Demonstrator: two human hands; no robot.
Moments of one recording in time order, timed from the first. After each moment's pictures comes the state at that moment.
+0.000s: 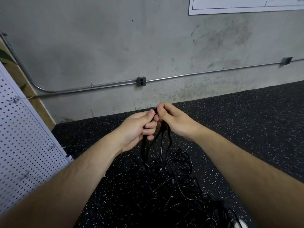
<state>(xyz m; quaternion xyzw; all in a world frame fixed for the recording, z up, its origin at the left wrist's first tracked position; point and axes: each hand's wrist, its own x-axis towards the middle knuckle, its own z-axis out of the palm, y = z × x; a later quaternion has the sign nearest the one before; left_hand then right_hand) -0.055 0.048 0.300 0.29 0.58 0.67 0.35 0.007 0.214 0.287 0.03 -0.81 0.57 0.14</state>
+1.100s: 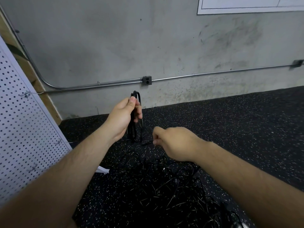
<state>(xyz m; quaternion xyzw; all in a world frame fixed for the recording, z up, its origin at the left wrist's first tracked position) -0.095 0.022 0.299 0.25 0.66 0.69 0.14 0.038 0.176 0.288 0.08 -0.99 0.06 0.03</state>
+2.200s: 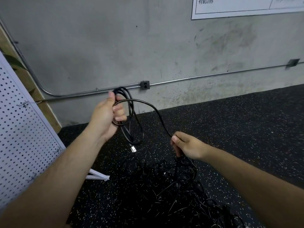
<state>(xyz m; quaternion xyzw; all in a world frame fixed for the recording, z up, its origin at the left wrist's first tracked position) -0.106 0.010 0.329 0.15 0.49 0.83 0.19 0.037 0.238 0.238 -0.05 -0.89 0.45 0.00</state>
